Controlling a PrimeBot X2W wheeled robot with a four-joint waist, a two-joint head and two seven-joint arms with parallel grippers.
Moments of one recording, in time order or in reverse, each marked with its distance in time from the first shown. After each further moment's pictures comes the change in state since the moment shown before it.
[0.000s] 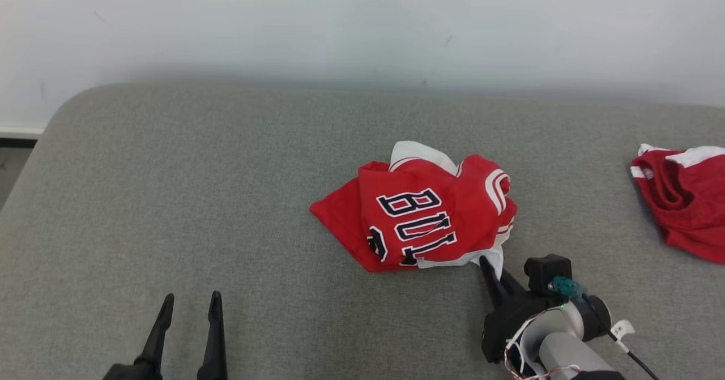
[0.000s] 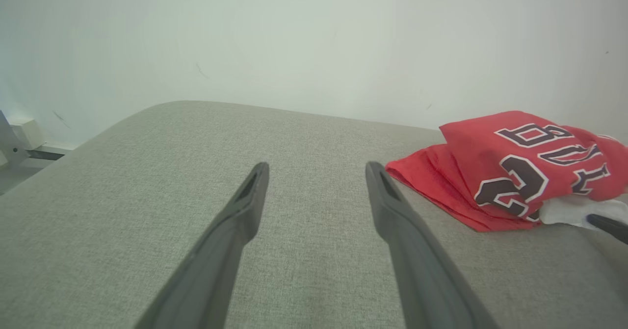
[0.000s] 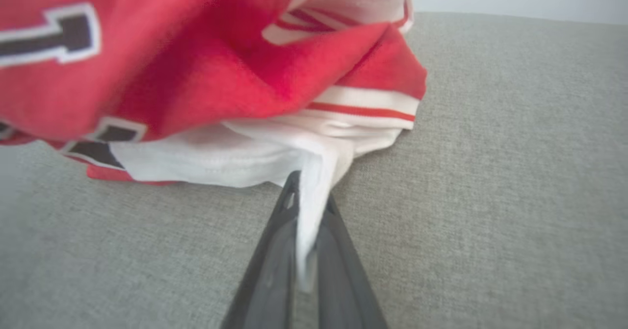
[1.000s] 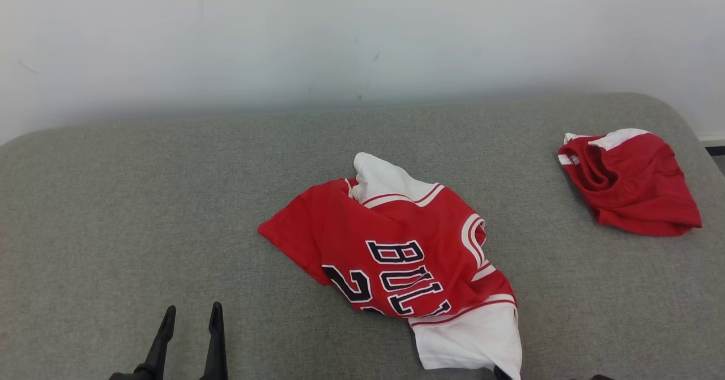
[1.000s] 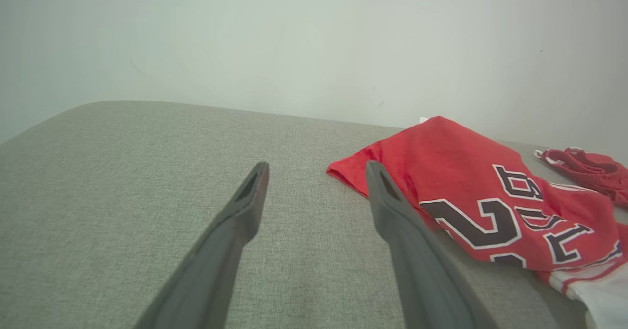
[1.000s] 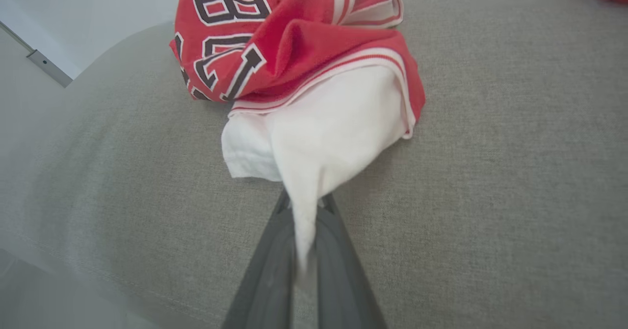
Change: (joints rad) left arm 0.030 0.000 -0.002 0.008 -0.036 -0.002 0.000; right arm 0.725 -0.140 -0.034 -0.937 0.093 0.000 0.272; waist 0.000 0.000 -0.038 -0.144
